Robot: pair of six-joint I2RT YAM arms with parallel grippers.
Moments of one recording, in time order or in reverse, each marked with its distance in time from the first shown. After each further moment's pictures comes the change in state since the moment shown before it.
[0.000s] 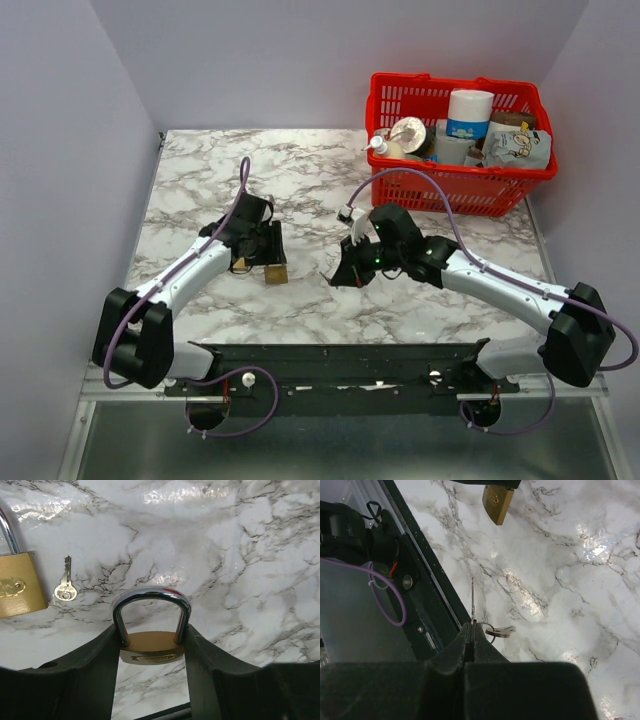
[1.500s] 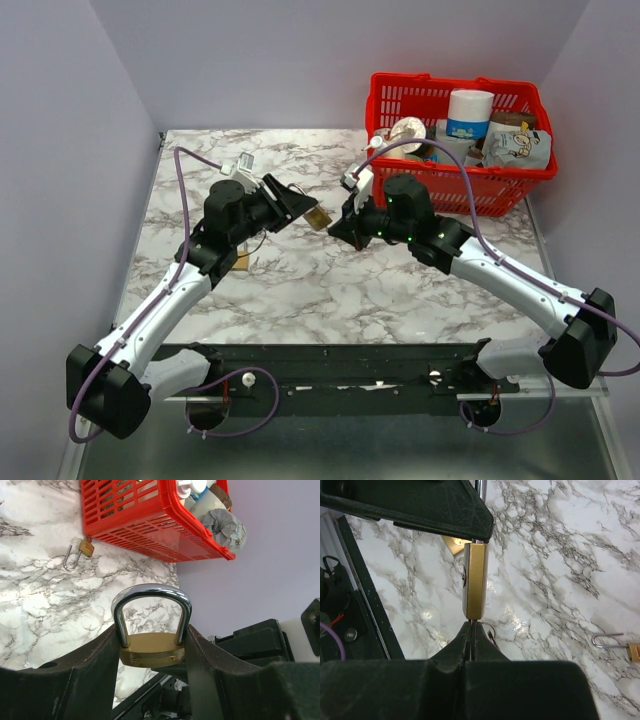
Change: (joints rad) left arm -0.057 -0.250 0.009 0.500 0.146 -0.584; right arm -0.033 -0.003 0.190 0.067 0.162 -0.292
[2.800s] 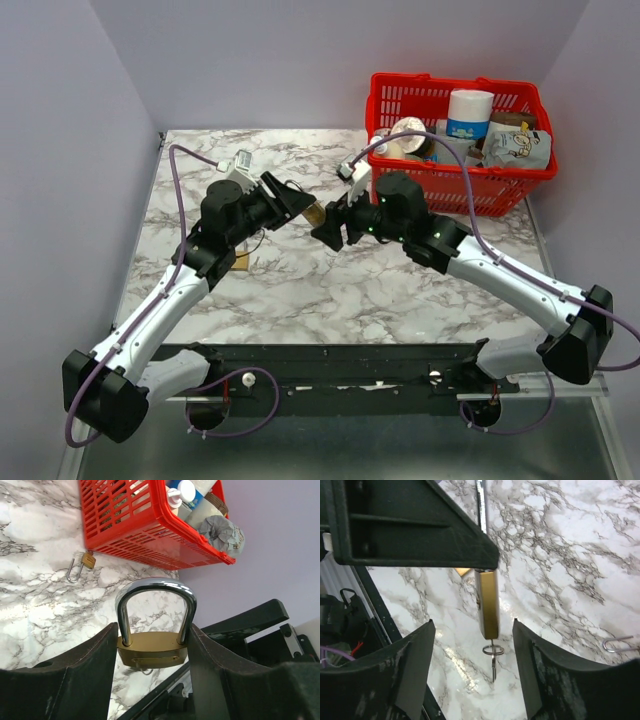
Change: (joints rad) left arm -0.020 -0.023 0.014 -0.006 -0.041 0.048; right arm 0.076 0.036 0.092 0.000 0.155 0.132
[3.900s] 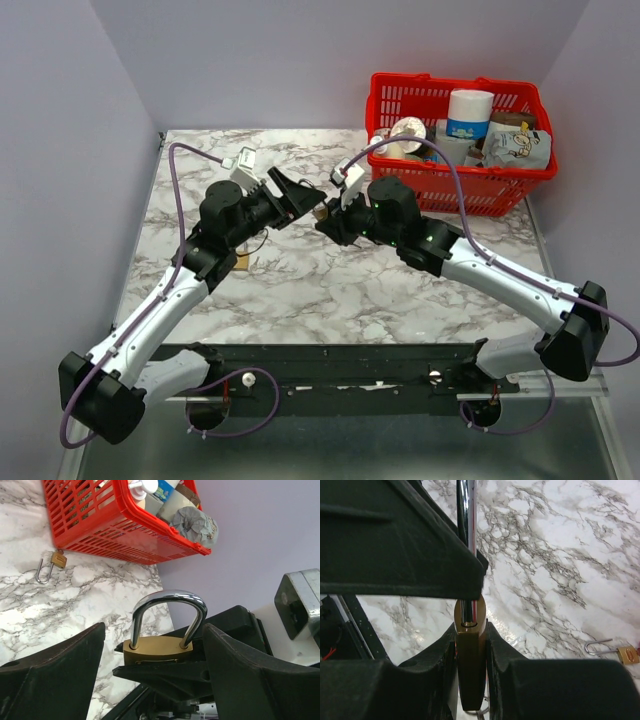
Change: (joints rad) left arm -0.029 -0.014 0.015 0.042 0.038 -0.024; right arm 0.024 0.003 -0.028 0.045 0.061 -0.074
